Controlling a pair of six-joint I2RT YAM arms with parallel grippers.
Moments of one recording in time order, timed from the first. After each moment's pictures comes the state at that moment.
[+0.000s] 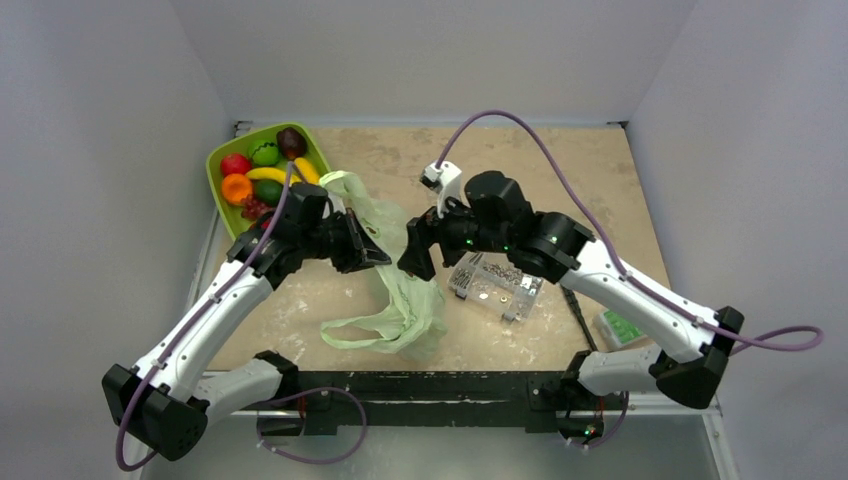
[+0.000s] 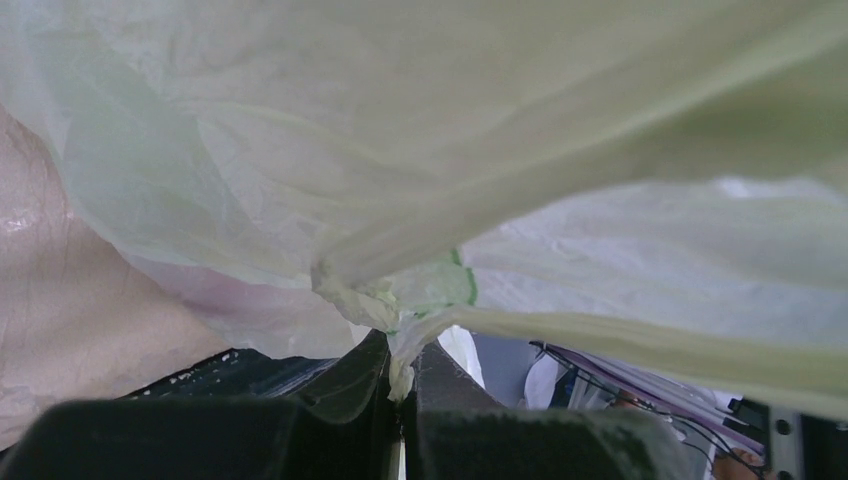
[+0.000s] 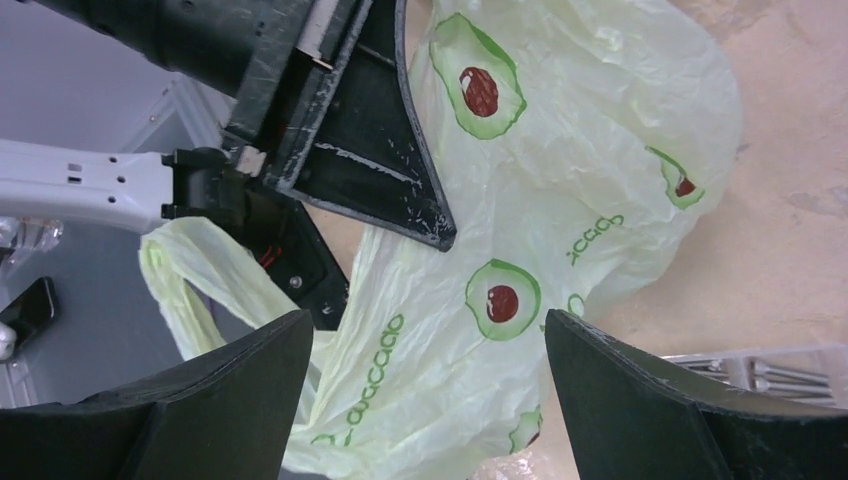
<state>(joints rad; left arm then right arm) -0.47 1.06 1.04 -0.71 0.43 -0.94 0.93 1.29 1.39 -0.61 -0.18 0.29</state>
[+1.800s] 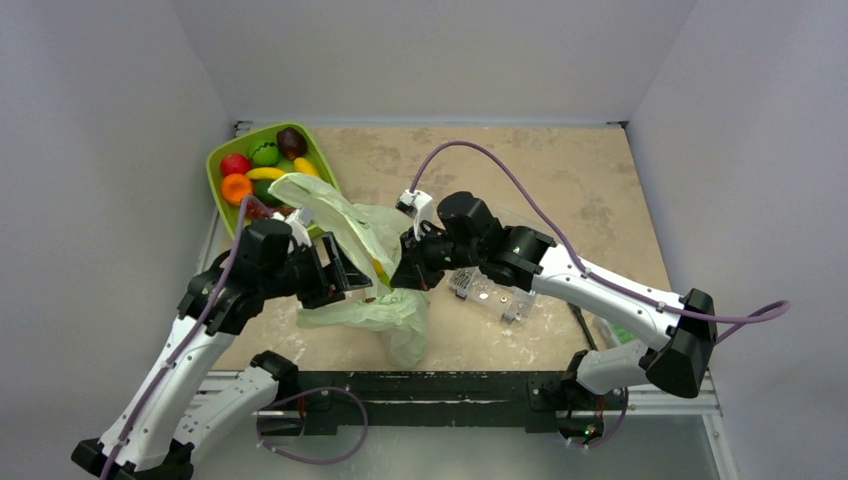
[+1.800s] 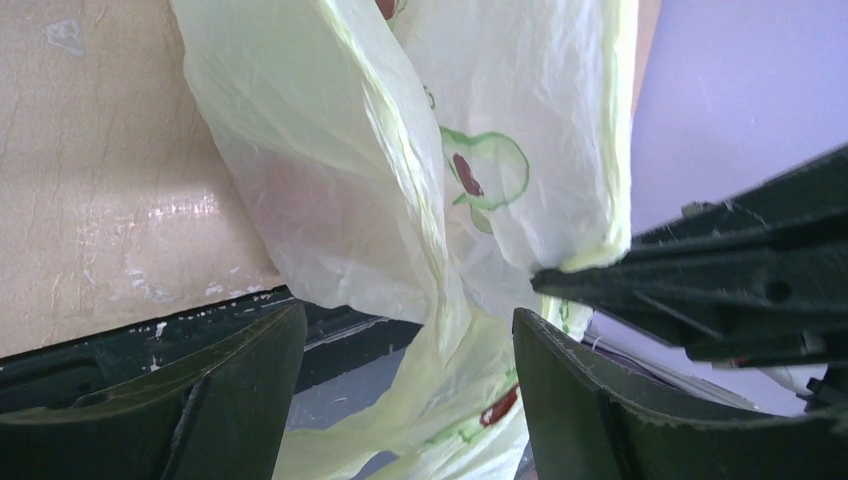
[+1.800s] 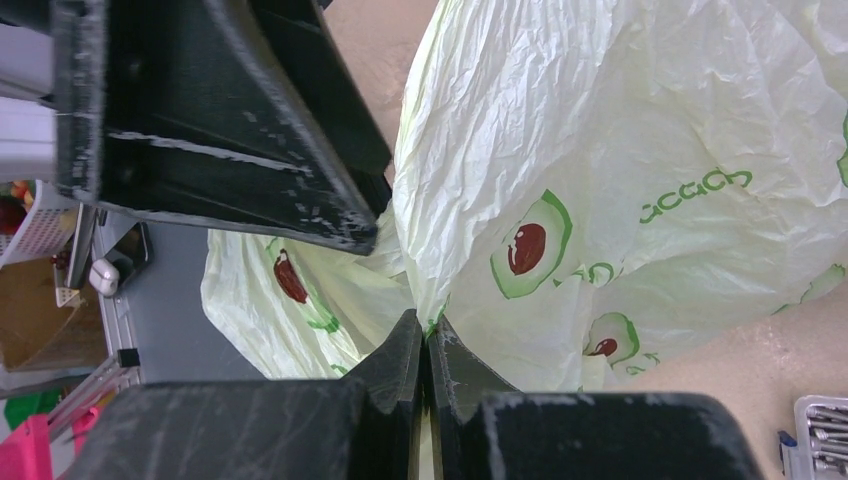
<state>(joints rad) -0.46 0.77 1.00 -1.00 0.32 -0.89 0.98 1.35 1.24 -0.42 -0.35 0.40</state>
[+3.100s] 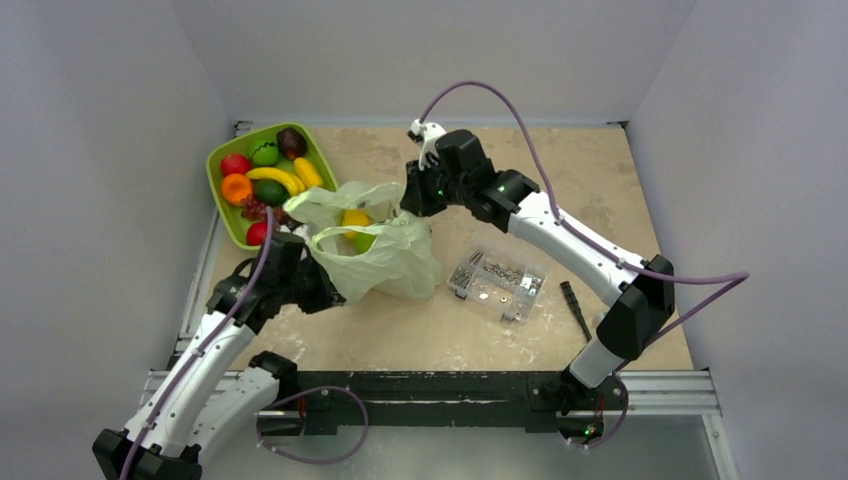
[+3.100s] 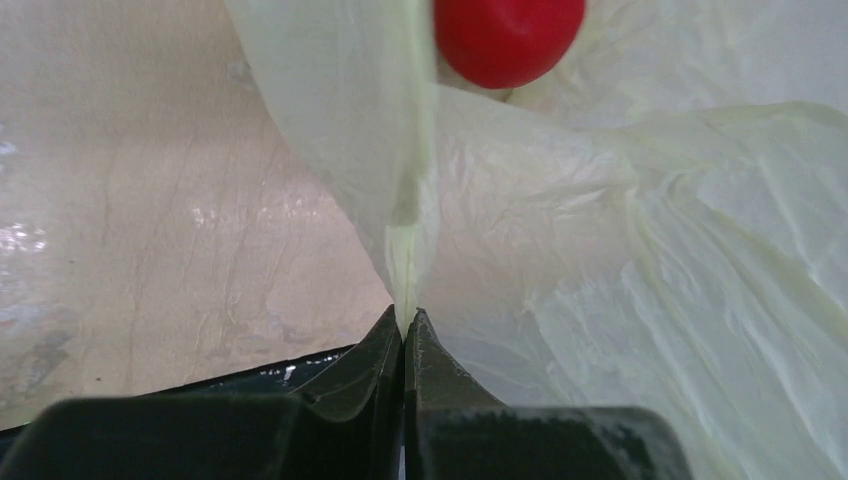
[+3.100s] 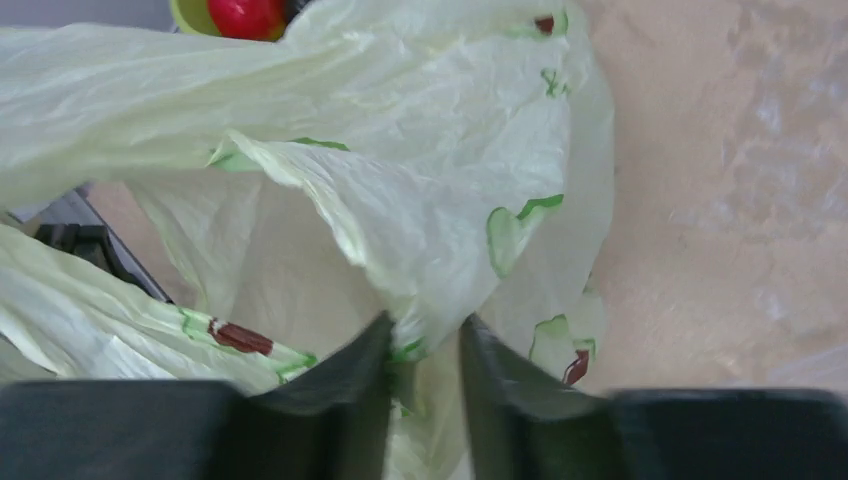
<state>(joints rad) -0.38 0.76 0.74 -0.88 0.23 -0.73 0.76 1.62 1.56 -0.50 -0.14 0.32</state>
